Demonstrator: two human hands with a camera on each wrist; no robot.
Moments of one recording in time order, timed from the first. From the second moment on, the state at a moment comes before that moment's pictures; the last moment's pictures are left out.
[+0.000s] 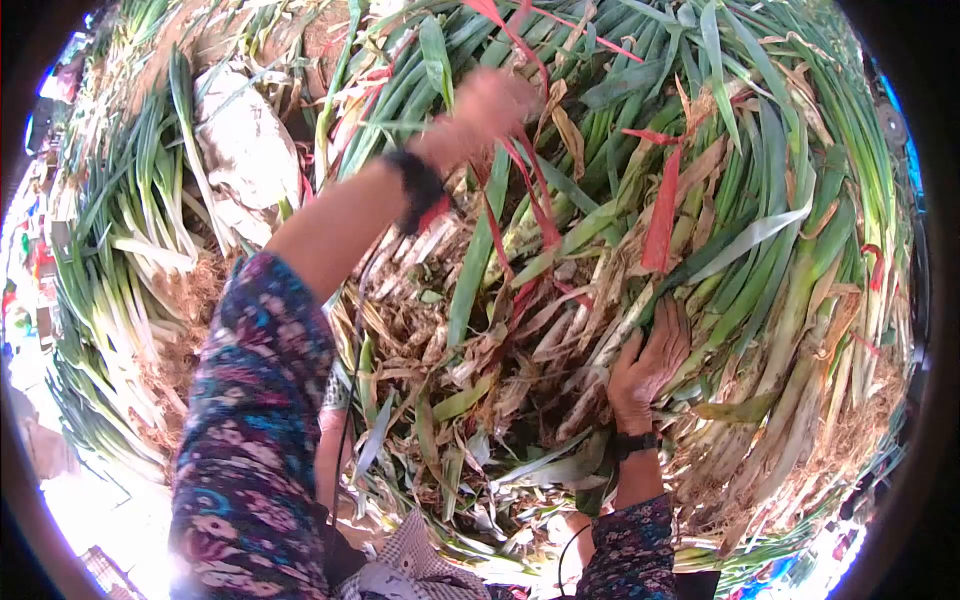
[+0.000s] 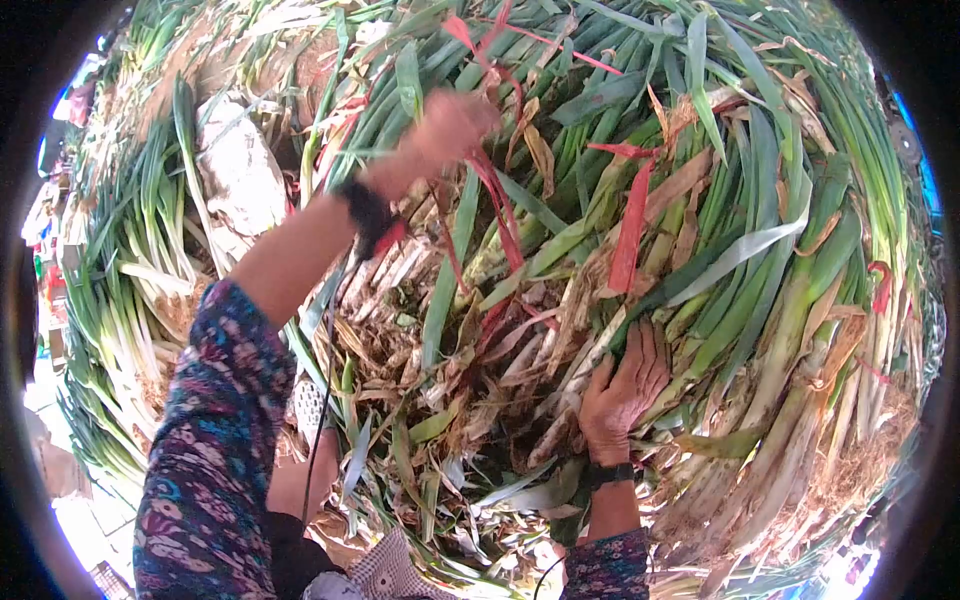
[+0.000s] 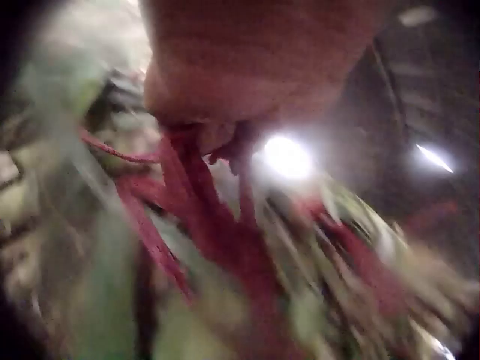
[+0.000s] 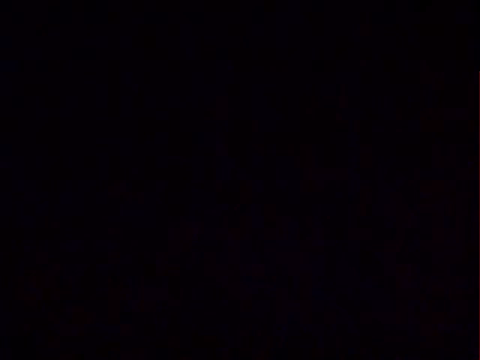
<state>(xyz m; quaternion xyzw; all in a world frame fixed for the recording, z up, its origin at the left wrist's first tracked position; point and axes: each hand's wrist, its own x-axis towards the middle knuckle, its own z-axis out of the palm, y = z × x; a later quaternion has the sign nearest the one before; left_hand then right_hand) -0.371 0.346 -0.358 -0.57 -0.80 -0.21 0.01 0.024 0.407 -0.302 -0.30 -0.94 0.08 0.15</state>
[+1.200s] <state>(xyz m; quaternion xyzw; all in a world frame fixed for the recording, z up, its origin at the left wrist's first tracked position) 0.037 0.171 -0.127 -0.55 -0.17 -0.50 -0.65 0.038 0.418 -0.332 -0.33 -0.92 0.16 0.13</state>
